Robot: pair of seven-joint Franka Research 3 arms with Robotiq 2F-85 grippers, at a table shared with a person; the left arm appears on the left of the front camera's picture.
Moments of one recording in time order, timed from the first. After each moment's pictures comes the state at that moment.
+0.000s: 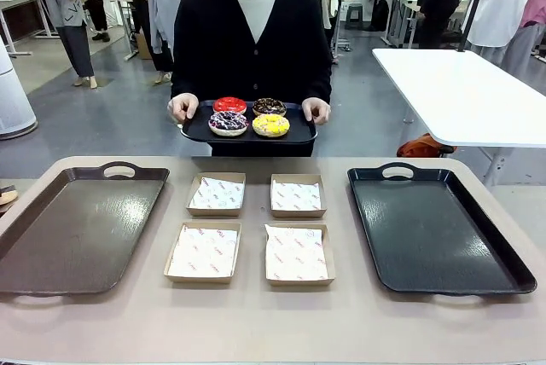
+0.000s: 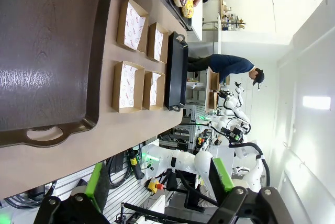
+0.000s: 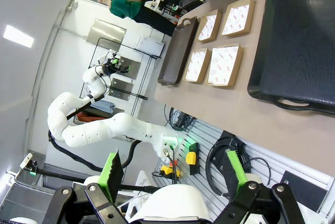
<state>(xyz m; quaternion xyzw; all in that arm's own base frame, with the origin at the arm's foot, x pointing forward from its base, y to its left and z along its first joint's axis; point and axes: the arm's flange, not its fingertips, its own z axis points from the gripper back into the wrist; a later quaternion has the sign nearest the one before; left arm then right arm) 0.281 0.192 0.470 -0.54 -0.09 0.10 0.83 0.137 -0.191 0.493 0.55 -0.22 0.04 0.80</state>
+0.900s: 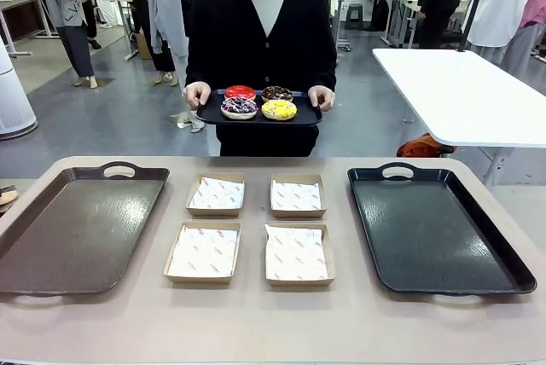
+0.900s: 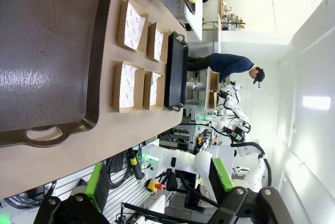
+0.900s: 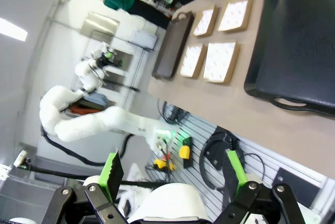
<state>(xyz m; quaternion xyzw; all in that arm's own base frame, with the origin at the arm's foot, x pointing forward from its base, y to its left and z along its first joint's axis) 0.281 0.192 0.470 -0.54 -0.09 0.10 0.83 0.150 -0.181 0.511 0.53 -0.20 0.07 0.82</state>
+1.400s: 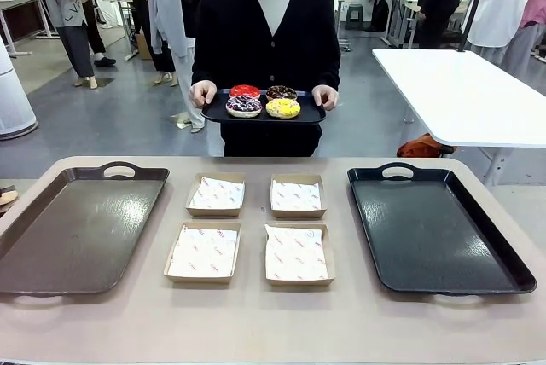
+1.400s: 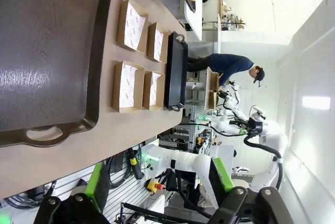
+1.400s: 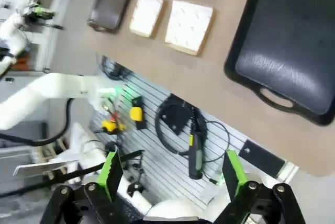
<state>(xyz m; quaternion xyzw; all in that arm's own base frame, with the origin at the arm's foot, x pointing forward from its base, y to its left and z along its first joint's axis) 0.281 0.193 0.470 -0.54 -0.09 0.10 0.83 0.241 -0.017 0.596 0.32 -0.08 0.16 0.93</state>
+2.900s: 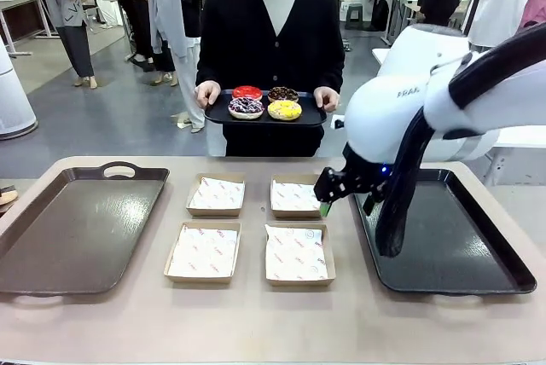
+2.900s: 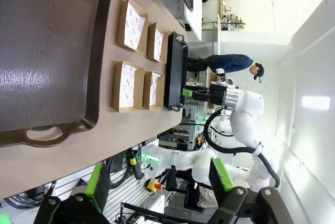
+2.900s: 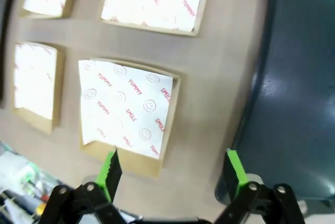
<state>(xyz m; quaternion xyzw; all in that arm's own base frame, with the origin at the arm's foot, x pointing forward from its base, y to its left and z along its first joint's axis) 0.281 0.193 0.470 -0.54 -0.09 0.10 0.83 0.383 0.230 0.400 0.09 -0.07 0.11 0.99</state>
